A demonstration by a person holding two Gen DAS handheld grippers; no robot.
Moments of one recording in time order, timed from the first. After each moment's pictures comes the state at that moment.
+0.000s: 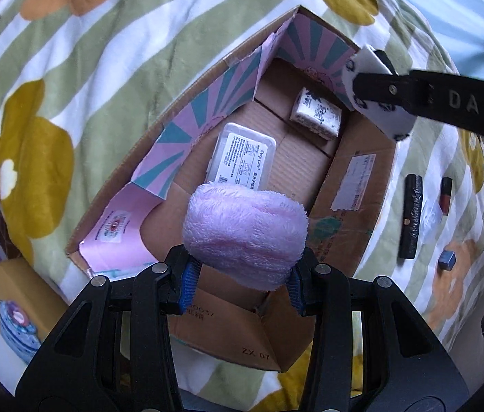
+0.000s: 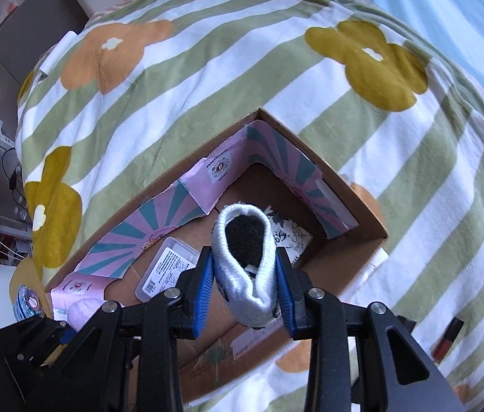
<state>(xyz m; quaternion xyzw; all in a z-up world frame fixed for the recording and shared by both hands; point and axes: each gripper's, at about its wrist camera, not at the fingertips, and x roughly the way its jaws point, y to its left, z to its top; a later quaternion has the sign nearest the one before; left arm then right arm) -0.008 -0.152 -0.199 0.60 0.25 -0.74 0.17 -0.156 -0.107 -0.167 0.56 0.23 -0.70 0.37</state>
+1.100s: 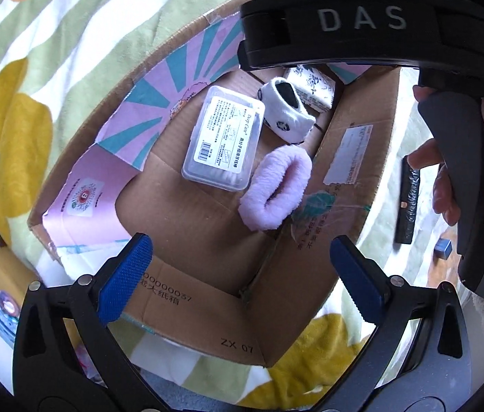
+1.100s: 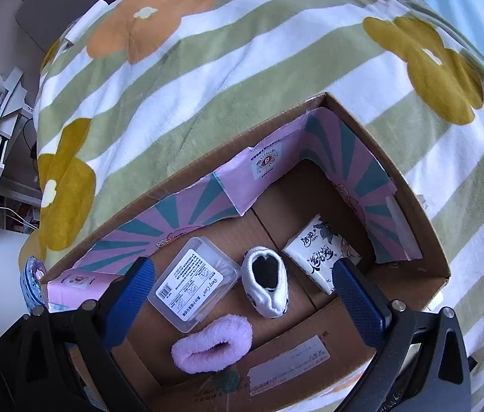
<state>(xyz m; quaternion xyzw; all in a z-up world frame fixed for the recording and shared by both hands) -0.008 -0.115 -0.228 0.62 0.27 -0.72 0.15 -0.151 -0.133 -0.196 0.57 0.24 -0.65 0.43</state>
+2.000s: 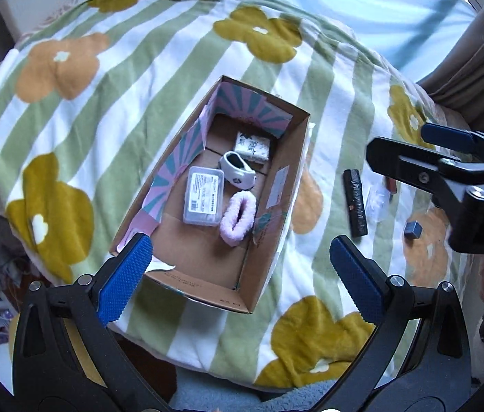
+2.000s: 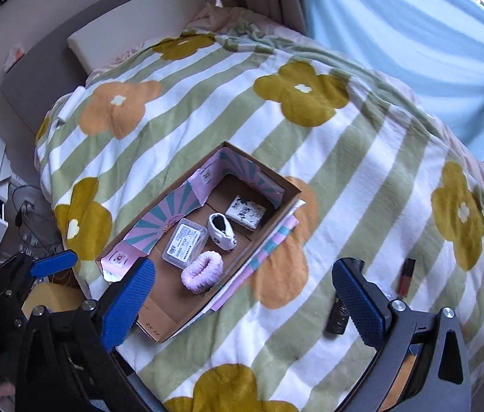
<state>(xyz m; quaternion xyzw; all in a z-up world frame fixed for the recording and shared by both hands) 0.028 -0.116 -0.061 0.54 0.17 -0.82 0.09 -0.084 0.011 -0.024 0.51 0.16 -0.79 0.31</state>
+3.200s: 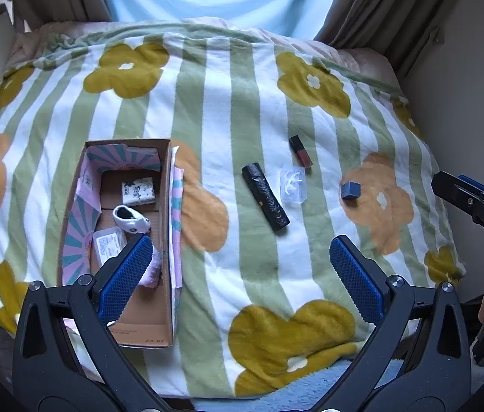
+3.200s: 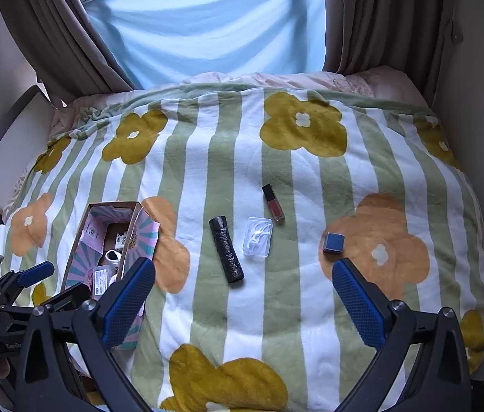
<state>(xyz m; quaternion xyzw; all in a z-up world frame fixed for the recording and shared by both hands) -0.026 0.015 -0.026 0.53 0.05 -0.84 -0.10 -0.047 0.232 0.010 0.49 -0.04 -0.87 0.05</state>
